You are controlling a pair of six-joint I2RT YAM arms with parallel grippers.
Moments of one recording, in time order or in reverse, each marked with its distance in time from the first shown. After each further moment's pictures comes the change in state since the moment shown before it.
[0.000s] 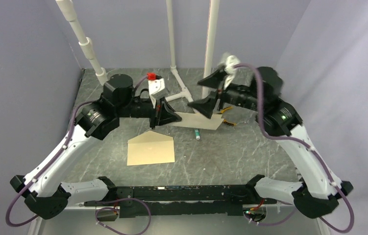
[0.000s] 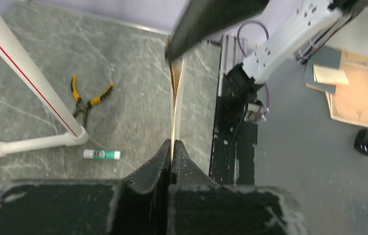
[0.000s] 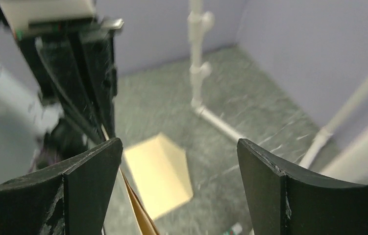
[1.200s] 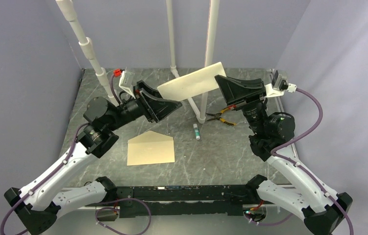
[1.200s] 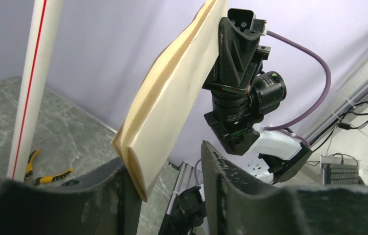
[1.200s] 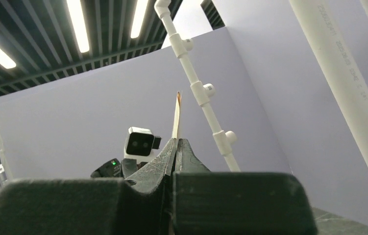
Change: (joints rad) left arm -0.016 -0.181 -0.352 0.727 -0.278 -0.671; right arm 0.001 -0.225 -0.618 1.213 0.333 0.744
